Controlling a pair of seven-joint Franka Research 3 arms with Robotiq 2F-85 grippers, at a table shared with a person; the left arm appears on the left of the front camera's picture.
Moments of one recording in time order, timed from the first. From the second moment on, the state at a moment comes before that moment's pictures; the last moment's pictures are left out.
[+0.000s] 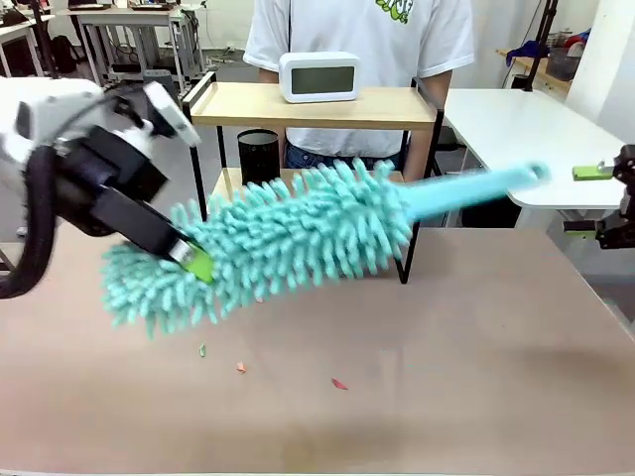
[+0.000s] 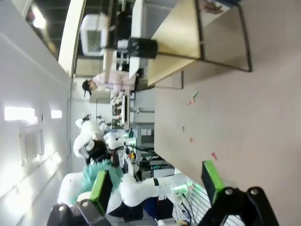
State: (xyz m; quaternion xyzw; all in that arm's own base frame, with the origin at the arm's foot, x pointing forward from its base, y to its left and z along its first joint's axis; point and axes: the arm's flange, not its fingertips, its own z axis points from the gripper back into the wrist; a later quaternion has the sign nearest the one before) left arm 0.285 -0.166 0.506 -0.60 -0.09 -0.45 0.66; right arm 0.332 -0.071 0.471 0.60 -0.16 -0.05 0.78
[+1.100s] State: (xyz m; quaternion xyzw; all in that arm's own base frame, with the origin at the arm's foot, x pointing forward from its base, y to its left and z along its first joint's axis) left arm 0.354 0.126 0.437 -0.53 -0.24 0.22 0.78; right arm 0.325 -0.065 0.482 0.60 -0.17 -0.04 0.78
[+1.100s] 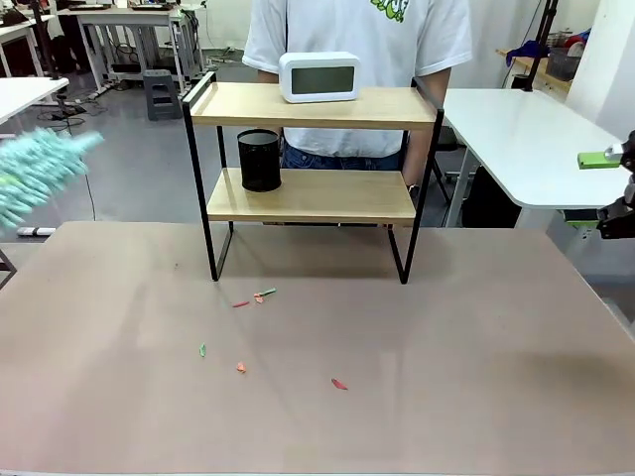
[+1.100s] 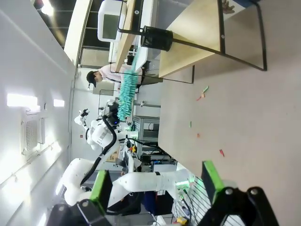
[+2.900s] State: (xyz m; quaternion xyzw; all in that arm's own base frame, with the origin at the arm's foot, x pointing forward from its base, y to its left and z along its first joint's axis) left arm 0.341 0.145 0.461 -0.53 -0.28 0.21 0.77; right arm 0.325 -0.066 0.482 0.60 -0.17 -0.04 0.78
